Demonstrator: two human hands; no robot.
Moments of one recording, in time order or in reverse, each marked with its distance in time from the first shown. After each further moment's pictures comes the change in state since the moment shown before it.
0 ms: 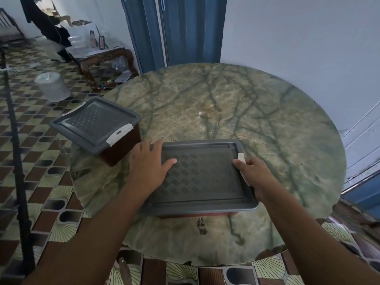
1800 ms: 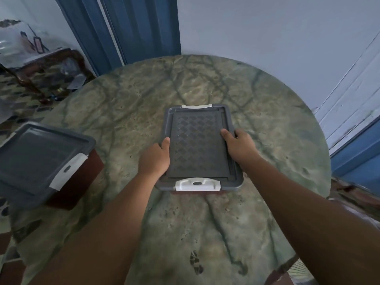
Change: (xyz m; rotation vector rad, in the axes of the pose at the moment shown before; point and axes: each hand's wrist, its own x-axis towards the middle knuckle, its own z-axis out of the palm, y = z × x) left_hand 0.129 0.086 0.056 -0.460 -0.222 -0.161; right_hand 0.125 -0.040 -0.007 -0.153 0.234 -0.198
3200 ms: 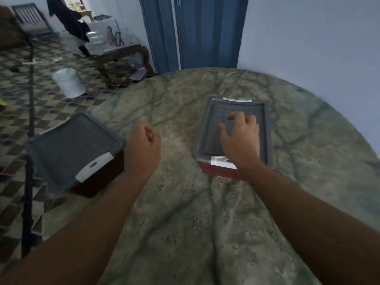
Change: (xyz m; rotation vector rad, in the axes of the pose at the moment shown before) left_hand 0.036 -0.016 -0.066 -0.060 0.636 0.078; right_hand 0.056 -0.105 0.050 -0.217 0.025 -0.586
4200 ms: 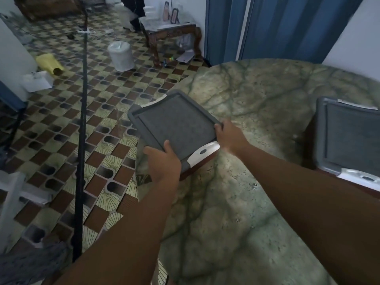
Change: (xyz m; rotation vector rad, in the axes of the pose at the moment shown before) left_hand 0.010 -0.172 -0.130 -0.096 0.133 -0.848; right_hand -0.040 -0.201 0.239 0.000 -0.609 -0.014
